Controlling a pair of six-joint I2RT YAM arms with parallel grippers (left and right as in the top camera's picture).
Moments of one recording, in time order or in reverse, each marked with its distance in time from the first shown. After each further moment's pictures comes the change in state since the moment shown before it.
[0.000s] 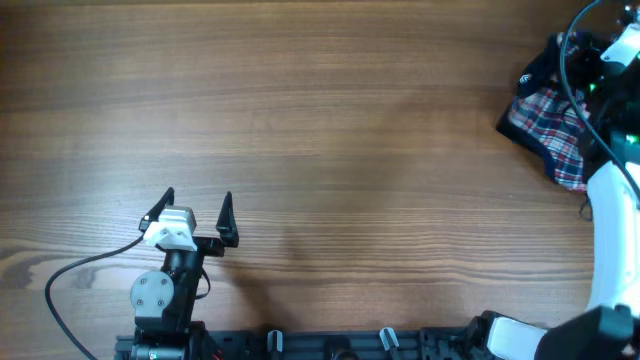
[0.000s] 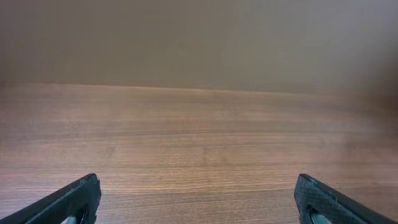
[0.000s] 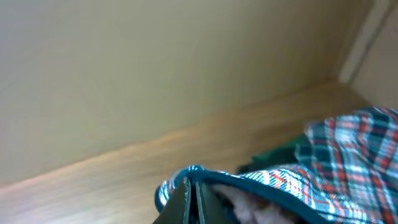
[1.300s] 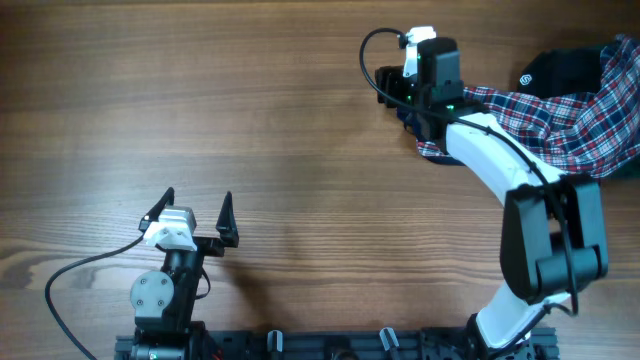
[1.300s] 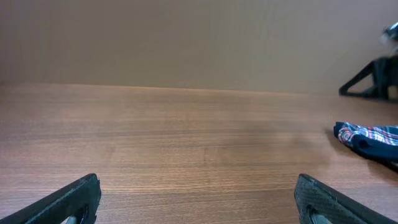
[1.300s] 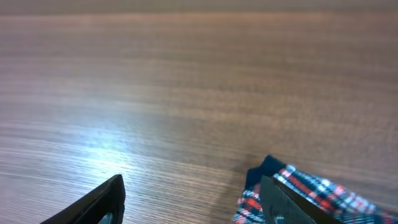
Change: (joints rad) left arm 0.000 0.000 0.000 0.000 0.000 0.000; right arm 0.574 0.462 0.023 0.083 0.116 -0.009
